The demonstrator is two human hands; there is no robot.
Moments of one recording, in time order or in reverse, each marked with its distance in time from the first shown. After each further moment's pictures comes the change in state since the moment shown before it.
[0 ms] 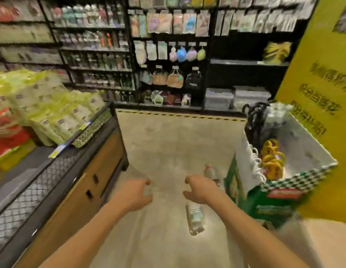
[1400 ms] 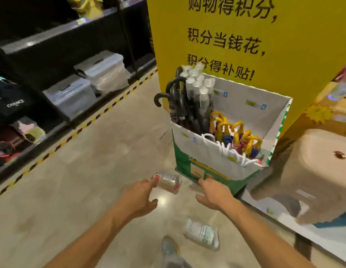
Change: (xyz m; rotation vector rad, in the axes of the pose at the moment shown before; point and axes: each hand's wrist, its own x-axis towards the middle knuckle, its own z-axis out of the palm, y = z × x) left_hand 0.677 0.139 -0.041 0.460 -0.367 1.103; right_hand 0.365 0.221 -0.025 0.500 0.081 1.030
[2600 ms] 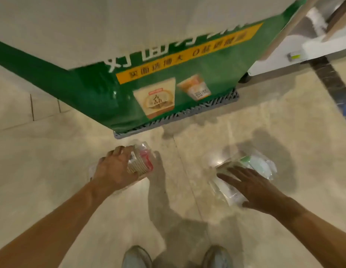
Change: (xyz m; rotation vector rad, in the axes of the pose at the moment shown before) left_hand 0.580 -0.160 0.458 0.399 -0.248 0.525; right_hand 0.288 0.079 0.555 0.255 -0.233 0.484
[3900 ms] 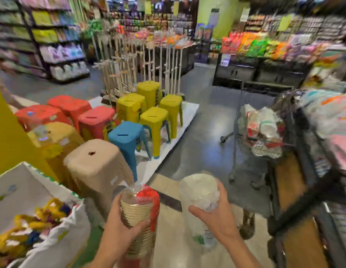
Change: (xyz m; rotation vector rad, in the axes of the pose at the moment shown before) left_hand -0.479 0.436 -0.499 -0.850 0.203 0.948; right_hand -0.756 -0.012 -0.274 1.378 1.735 0.706
